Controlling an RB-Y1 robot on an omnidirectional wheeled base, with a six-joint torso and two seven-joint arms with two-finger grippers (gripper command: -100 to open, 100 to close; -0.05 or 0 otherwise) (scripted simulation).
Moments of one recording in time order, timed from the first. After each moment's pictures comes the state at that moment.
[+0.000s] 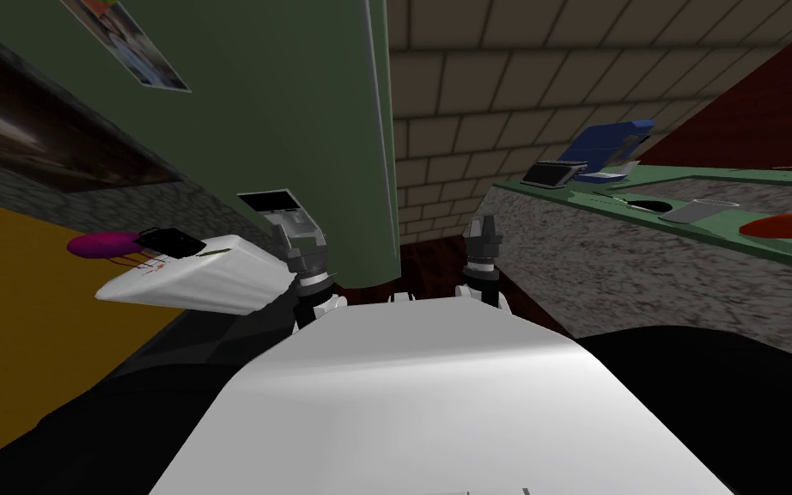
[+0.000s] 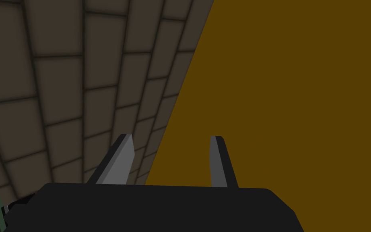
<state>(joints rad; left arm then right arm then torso) 0.52 0.09 -0.03 -2.35 0.14 -0.57 0.09 0.51 0.03 -0.07 -2.24 0.11 -0.61 -0.06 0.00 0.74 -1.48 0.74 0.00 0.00</state>
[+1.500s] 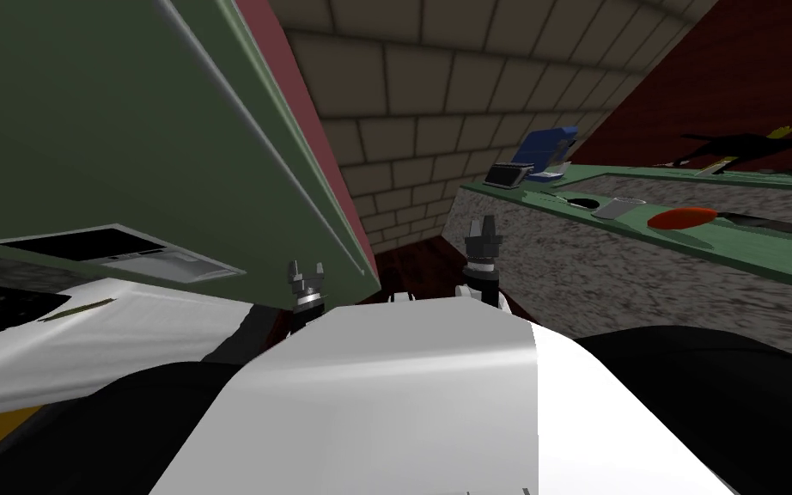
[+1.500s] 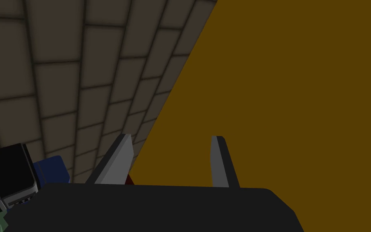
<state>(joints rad) 0.62 0.17 0.18 -1.97 0.23 -0.60 0.34 0.51 0.03 -0.07 -2.24 0.11 -0.61 -0.06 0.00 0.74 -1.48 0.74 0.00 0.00</state>
